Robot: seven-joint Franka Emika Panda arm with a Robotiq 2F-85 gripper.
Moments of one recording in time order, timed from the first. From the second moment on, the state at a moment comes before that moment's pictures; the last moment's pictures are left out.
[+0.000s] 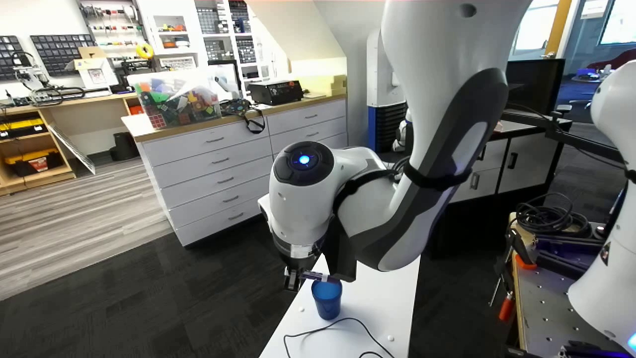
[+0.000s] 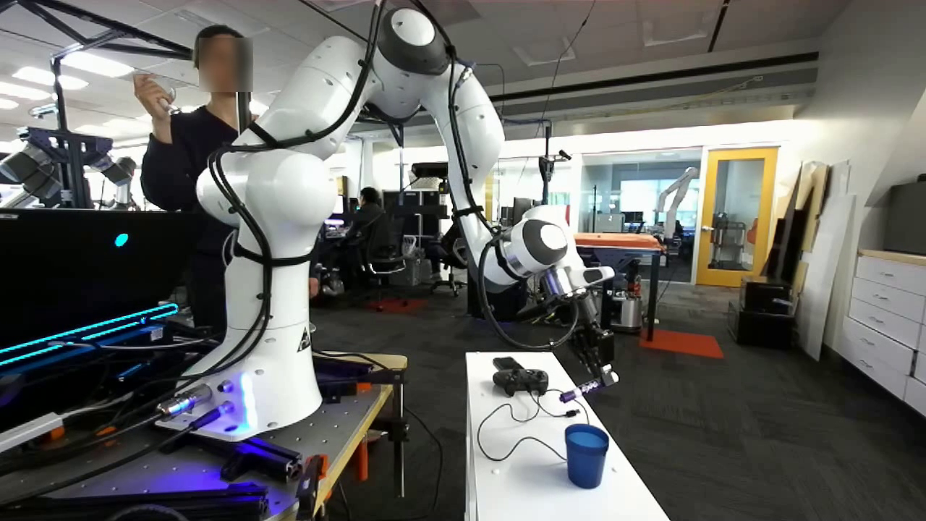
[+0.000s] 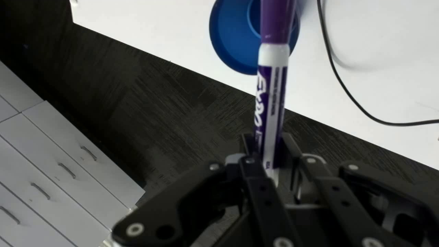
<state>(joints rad) 1.06 0.59 -0.70 -2.32 -0.42 3.00 0.52</state>
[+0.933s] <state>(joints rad) 1.26 0.65 -0.85 -2.49 0.05 3.22 0.42</state>
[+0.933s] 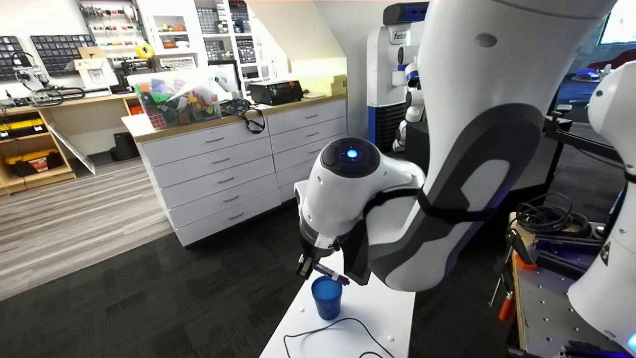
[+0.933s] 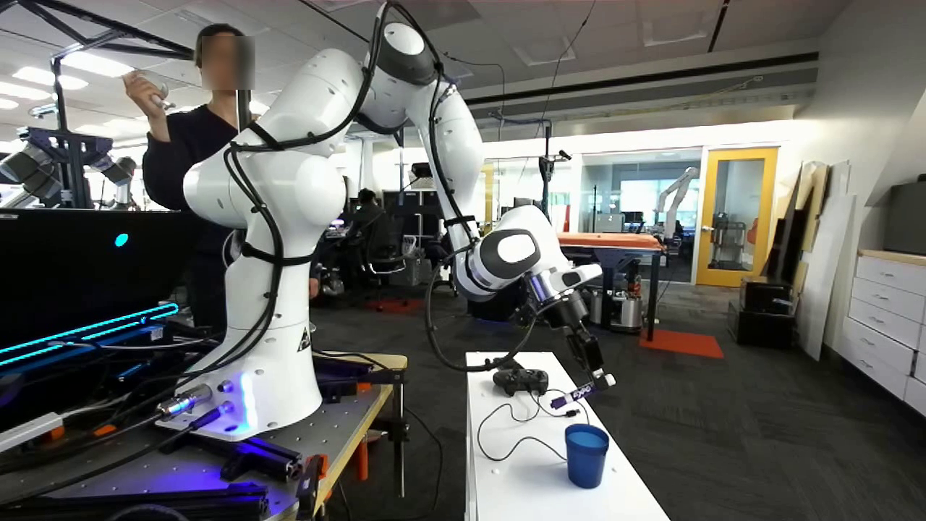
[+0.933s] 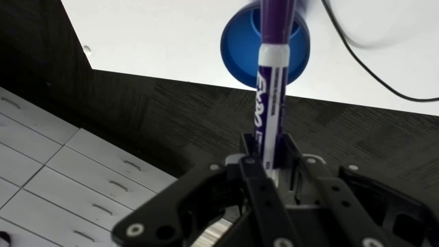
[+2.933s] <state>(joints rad) 1.38 0.73 -0.84 -2.49 0.50 3.46 0.20</state>
